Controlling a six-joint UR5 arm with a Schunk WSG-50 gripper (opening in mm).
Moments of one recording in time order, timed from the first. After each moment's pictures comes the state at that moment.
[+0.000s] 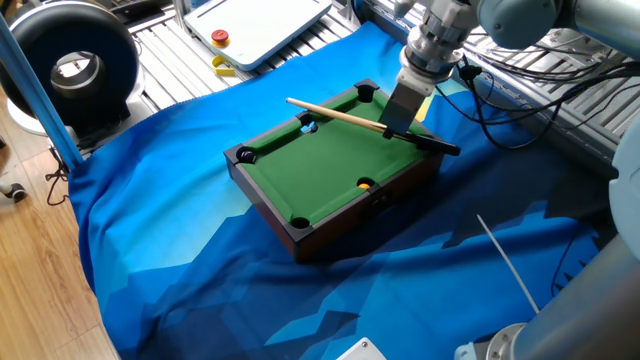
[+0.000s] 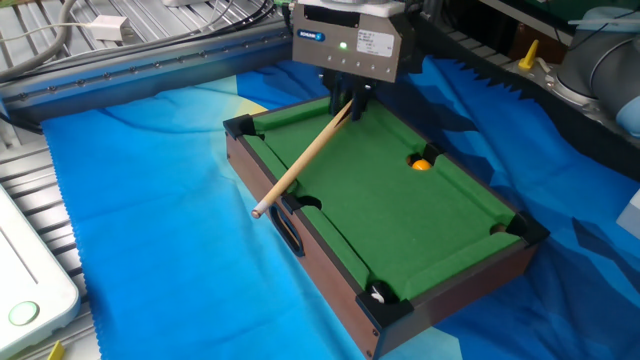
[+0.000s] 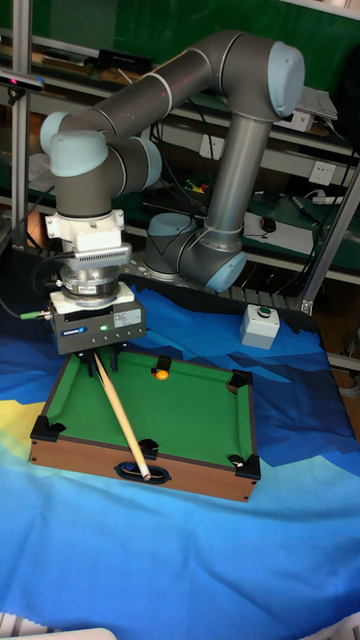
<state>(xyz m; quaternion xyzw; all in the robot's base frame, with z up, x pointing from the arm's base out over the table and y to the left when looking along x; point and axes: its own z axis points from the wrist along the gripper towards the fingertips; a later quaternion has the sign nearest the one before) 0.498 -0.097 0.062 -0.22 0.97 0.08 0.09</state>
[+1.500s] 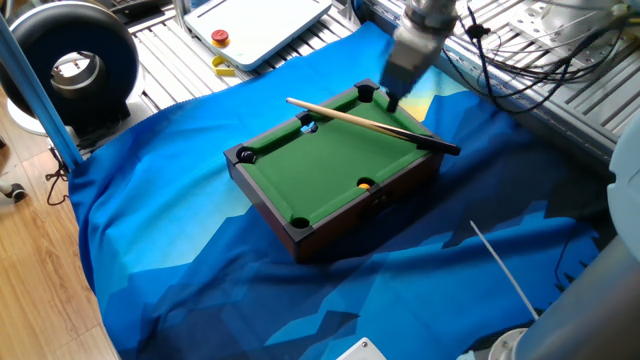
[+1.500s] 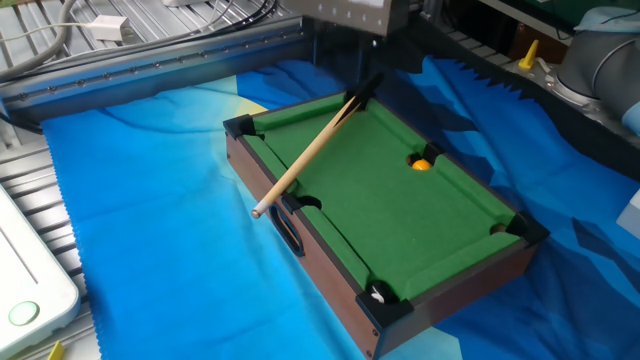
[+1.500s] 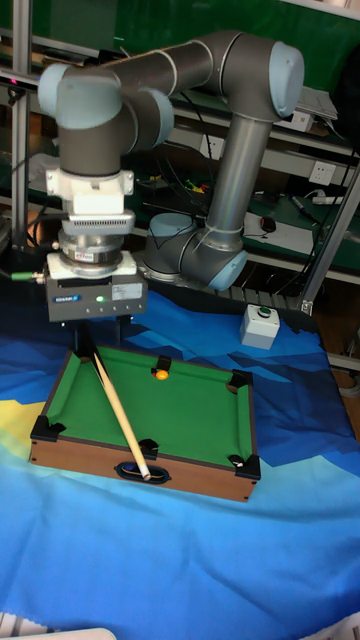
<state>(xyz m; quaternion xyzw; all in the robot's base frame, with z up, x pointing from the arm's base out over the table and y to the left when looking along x) 0.509 -0.106 0.150 -0.06 1.00 0.05 0.02</state>
